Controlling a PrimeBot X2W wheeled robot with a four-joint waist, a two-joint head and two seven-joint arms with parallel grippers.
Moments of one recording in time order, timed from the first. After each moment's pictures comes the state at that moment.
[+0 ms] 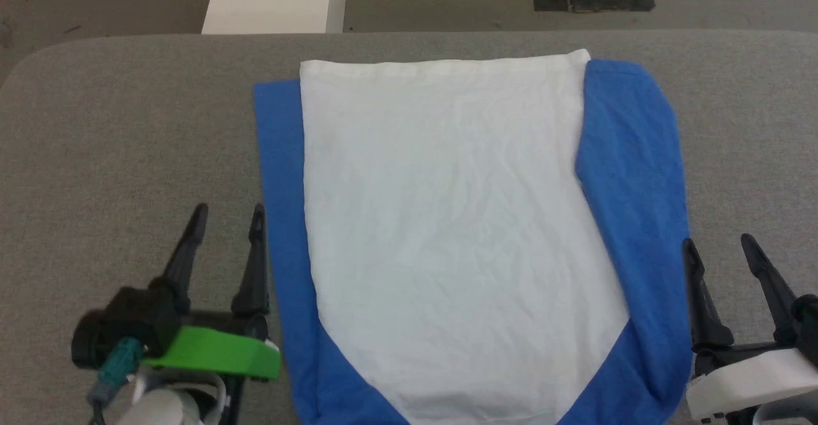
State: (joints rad) left arm -0.05 0.48 -0.44 -0.25 -0.56 0.37 -0.25; right arm 0.16 -0.05 -0.11 -0.37 0.10 0.13 0.12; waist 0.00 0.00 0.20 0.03
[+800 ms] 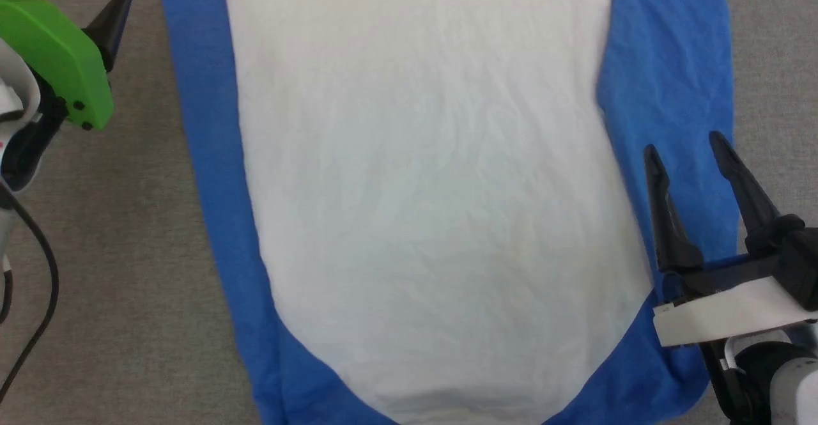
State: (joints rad) left arm -0.85 0.73 -0.43 0.17 -0.67 -0.01 0.37; right arm -0.06 -0.05 0.00 -0.40 0.05 0.13 0.12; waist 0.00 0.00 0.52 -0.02
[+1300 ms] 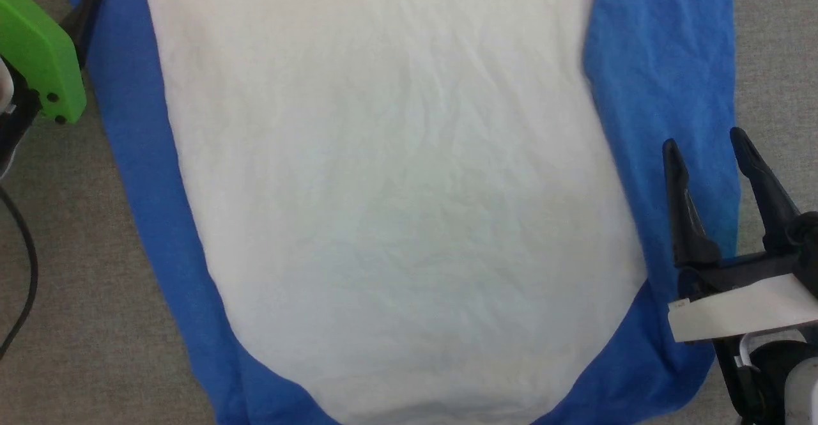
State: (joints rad) left arm -0.89 0.75 -0.44 0.26 -0.66 -0.02 0.40; right arm -0.06 -0.05 -0.04 -0.41 0.06 0.13 0.13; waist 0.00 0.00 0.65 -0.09
